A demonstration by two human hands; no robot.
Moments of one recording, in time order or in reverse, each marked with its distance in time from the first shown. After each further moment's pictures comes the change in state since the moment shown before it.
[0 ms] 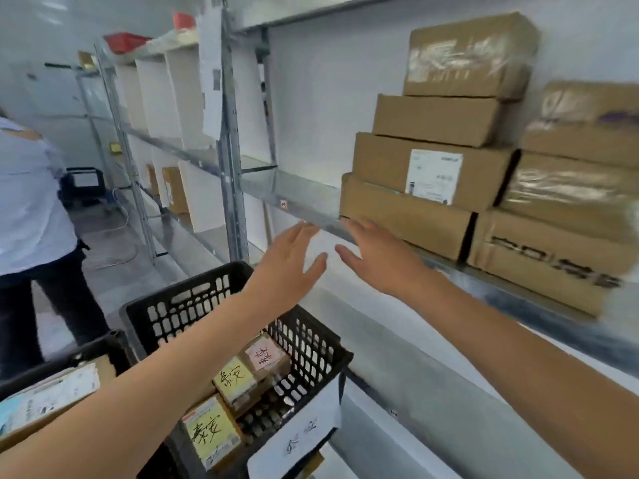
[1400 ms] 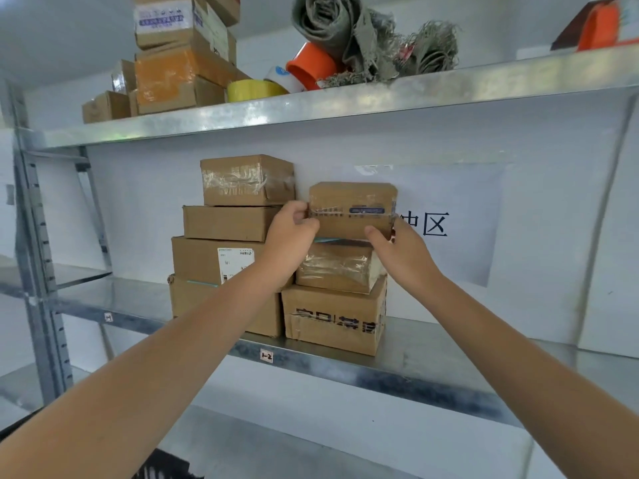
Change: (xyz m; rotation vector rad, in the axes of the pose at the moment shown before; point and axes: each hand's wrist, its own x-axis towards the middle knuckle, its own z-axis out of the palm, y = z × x) left_hand 0.140 0.271 0.021 -0.893 0.001 0.050; right_hand -0.135 0.152 -0.213 0.359 0.614 0.534
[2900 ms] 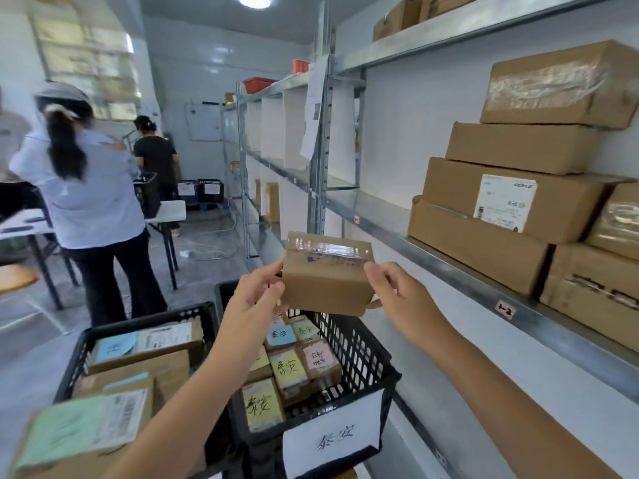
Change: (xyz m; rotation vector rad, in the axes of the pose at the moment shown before) left_hand -0.282 -0.105 -0.239 0.093 0.685 -0.332; right_hand -0.158 -0.081 0.254 0.398 -0.872 -0.210
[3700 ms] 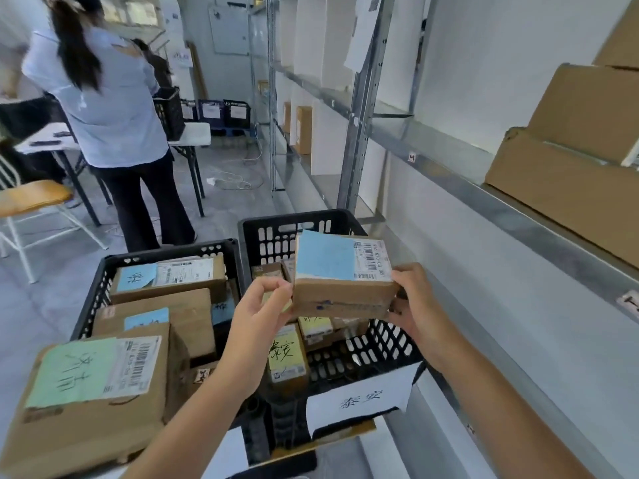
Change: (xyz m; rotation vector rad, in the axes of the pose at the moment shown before) left_hand 0.003 -0.108 -0.026 -0.183 0.114 -0.309; right_hand 0.036 0.092 0.092 0.597 -0.143 0.455
